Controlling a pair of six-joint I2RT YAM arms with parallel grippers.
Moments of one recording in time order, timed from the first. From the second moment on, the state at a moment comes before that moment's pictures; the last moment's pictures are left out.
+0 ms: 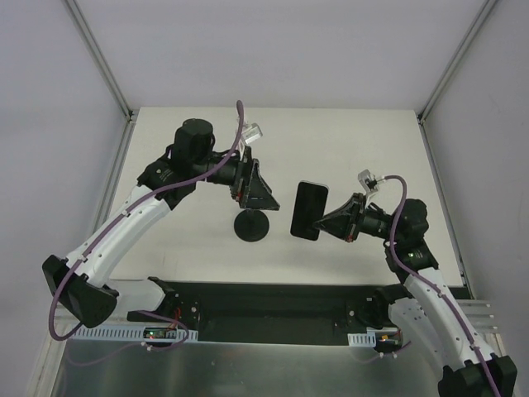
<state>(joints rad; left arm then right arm) -0.56 1.24 1.29 -0.47 0.93 -0.40 0.28 0.68 0.46 0.20 -0.97 0.59</state>
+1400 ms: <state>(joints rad) -0.78 1.55 1.54 -0.53 1.09 -0.34 0.41 0.69 0.50 0.21 -1.09 0.62</state>
